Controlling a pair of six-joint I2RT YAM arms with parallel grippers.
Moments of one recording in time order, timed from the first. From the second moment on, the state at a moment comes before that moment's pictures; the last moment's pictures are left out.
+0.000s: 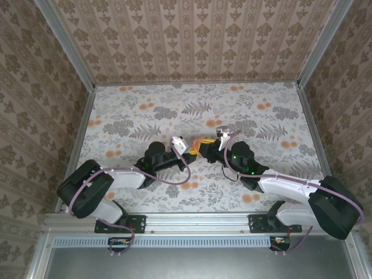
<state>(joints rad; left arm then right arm) -0.79 1.47 0.43 0.85 0.39 0.03 0.73 1.21 0.46 0.63 -0.06 0.53</state>
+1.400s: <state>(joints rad) -0.80 1.47 0.43 0.92 0.39 -0.01 0.75 1.19 0.43 0.63 -0.06 0.55</state>
